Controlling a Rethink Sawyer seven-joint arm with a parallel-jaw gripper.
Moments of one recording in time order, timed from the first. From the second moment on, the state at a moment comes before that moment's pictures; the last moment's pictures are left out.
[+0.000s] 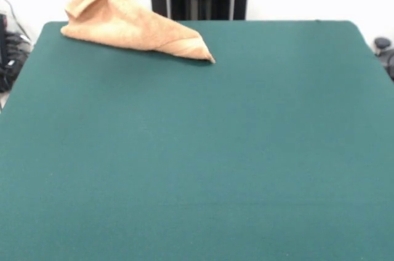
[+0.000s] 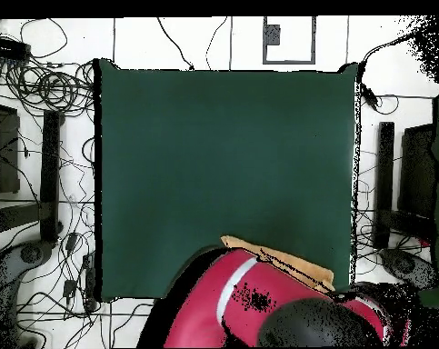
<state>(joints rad) -0.27 -0.08 -0.70 1.61 -1.78 -1.02 3.80</state>
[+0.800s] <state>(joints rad) -0.22 0.03 -0.81 1.51 -1.90 -1.02 3.98</state>
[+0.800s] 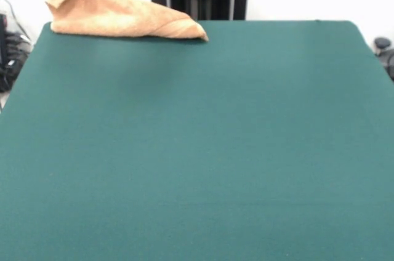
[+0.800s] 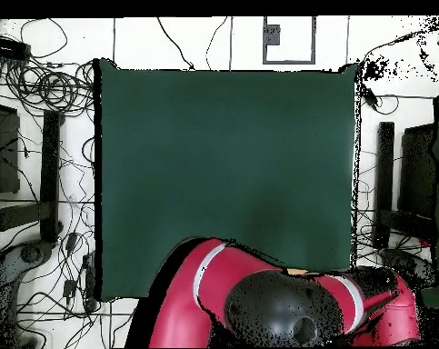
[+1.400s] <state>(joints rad) -0.22 -0.06 -0.82 1.48 -1.86 -1.02 3.98</state>
